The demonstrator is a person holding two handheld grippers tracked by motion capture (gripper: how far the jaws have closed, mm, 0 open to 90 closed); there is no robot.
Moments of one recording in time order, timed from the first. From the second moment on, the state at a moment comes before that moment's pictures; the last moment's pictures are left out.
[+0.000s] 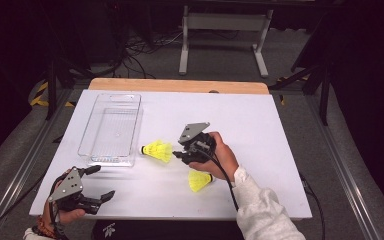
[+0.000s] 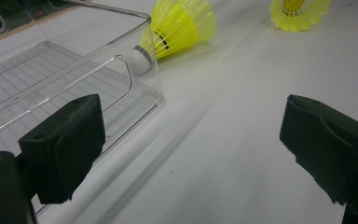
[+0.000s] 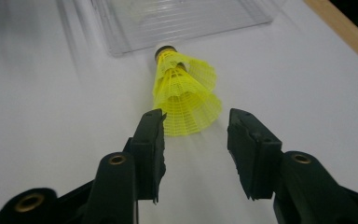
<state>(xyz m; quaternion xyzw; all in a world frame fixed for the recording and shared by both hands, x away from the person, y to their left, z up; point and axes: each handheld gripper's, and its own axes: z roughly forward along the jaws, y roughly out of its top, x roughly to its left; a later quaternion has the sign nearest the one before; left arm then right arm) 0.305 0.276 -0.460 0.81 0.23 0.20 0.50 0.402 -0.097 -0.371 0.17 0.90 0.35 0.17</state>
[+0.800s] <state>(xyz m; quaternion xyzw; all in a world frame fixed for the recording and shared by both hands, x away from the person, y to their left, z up) 0.303 0.275 -0.458 0.81 0.22 0.21 0.50 0.335 -0.134 -0.399 0.27 0.86 0.39 0.21</state>
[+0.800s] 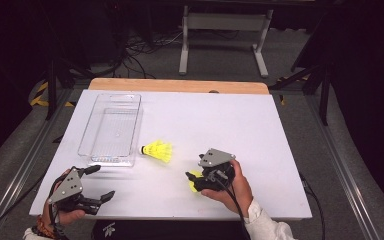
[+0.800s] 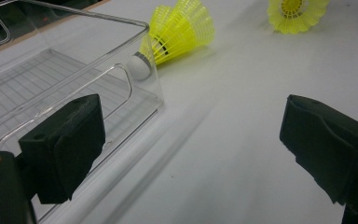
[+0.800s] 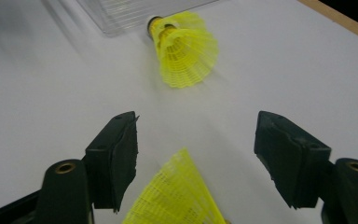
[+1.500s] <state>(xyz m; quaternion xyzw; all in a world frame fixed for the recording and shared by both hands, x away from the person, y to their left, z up) 0.304 0.274 -0.458 0.82 0.21 0.20 0.50 0.339 -0.127 -0.413 0.24 0.90 0.31 0.20</state>
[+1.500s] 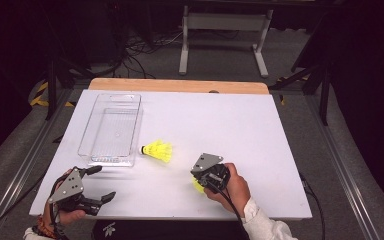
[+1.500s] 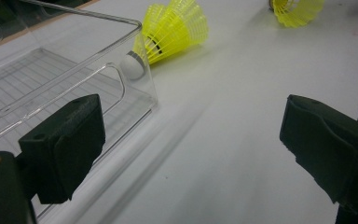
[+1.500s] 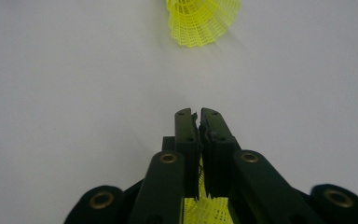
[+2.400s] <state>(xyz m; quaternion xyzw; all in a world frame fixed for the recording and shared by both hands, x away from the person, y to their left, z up) 0.305 0.273 -0.460 0.82 0.22 0.20 0.49 0.360 -0.097 -0.389 0.20 0.85 0.44 0.20</state>
